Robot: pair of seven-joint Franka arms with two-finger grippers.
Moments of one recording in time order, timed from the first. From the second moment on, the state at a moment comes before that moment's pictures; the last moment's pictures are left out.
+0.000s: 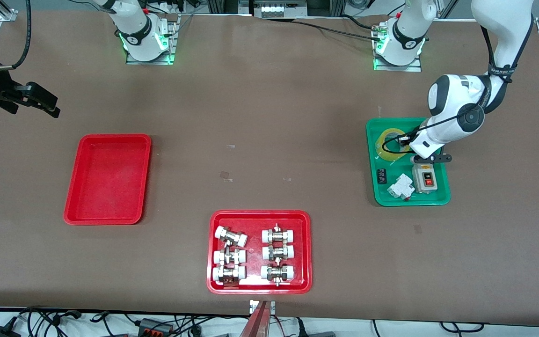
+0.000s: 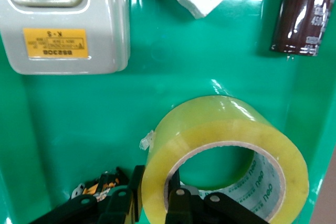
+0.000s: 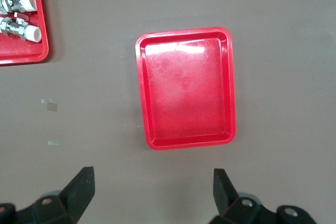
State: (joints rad) left arm 0.10 0.24 -0.15 -2.40 -0.03 2.39 -0.09; right arm -0.02 0.01 0.08 -1.55 -0.02 1.56 0.14
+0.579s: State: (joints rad) left arm 0.05 0.20 -0.17 -1.87 -0.04 1.66 -0.12; right arm -0.02 0.01 0.08 -1.55 -0.02 1.56 0.14
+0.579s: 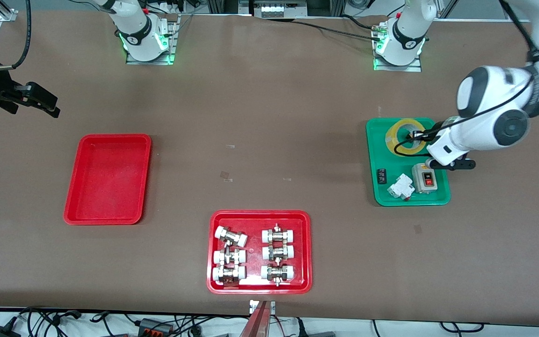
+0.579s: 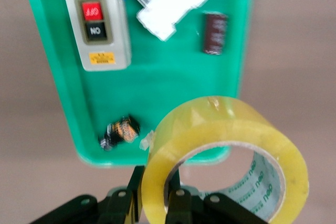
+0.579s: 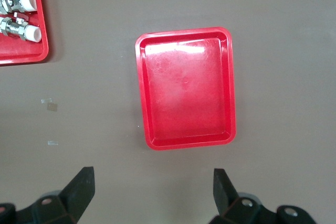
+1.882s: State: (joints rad) left arm -0.53 0.66 -0.18 -1.41 -0.84 2.50 -0.45; right arm -0.11 0.34 0.07 -1.56 0.69 1.47 -0.21
